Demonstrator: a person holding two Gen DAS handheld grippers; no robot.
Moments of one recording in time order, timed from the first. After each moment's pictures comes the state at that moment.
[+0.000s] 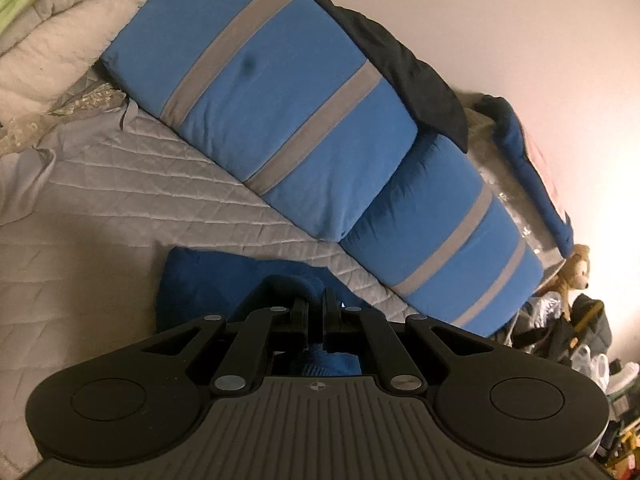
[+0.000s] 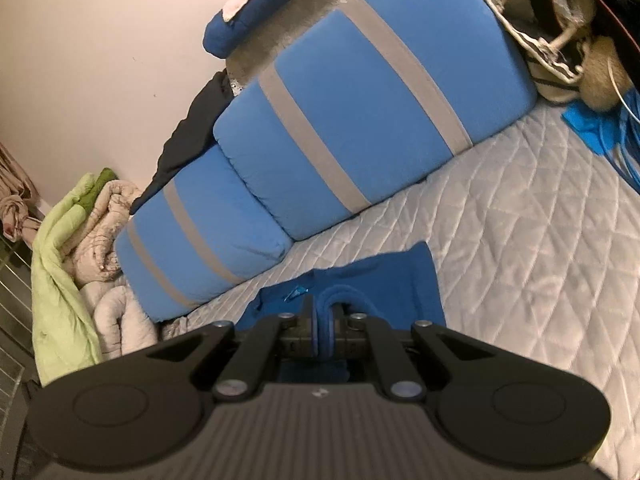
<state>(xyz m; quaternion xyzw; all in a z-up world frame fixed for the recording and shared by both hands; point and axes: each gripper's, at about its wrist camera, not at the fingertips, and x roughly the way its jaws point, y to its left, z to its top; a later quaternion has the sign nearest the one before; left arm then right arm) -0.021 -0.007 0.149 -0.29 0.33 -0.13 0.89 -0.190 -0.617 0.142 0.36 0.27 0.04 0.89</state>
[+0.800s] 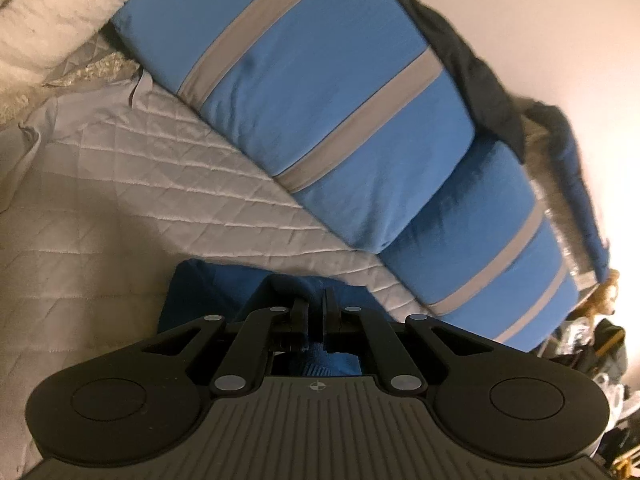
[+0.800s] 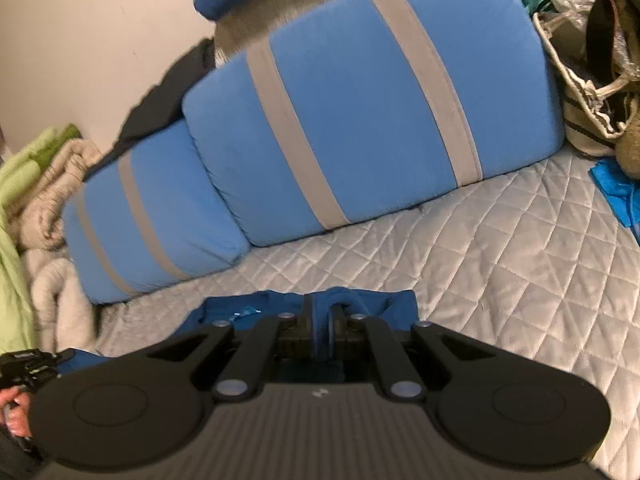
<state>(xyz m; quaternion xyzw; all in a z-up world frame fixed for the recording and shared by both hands) 0.054 -0.002 0.103 -0.31 0.37 -0.10 0.87 -0.087 -0.606 0.122 0.26 0.31 0.01 0.91</state>
